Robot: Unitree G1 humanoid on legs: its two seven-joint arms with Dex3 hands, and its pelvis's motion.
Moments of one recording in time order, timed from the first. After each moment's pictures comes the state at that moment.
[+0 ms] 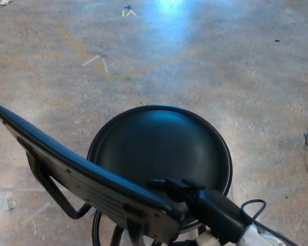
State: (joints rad) left_arm -0.11 0.26 0.10 1.37 0.15 0.01 0.01; right_arm -0.25 -0.25 0.47 0.58 -0.51 -0.62 0.01
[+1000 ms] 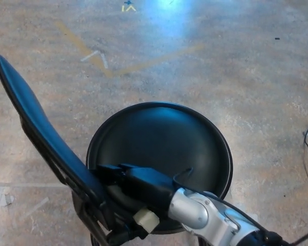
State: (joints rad) left_arm -0.13 0.27 0.11 1.37 0.16 0.01 0.01; right_arm -0.61 0.04 0.55 0.93 -0.55 -0.51 0.08
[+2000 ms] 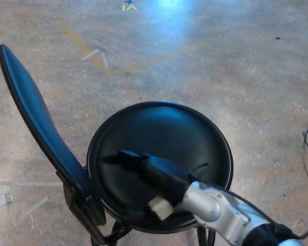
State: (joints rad) left_arm -0.14 0.28 0.13 1.37 0.16 0.01 0.01; right_arm -0.60 -0.04 0.47 0.99 -0.55 -0.56 -0.02
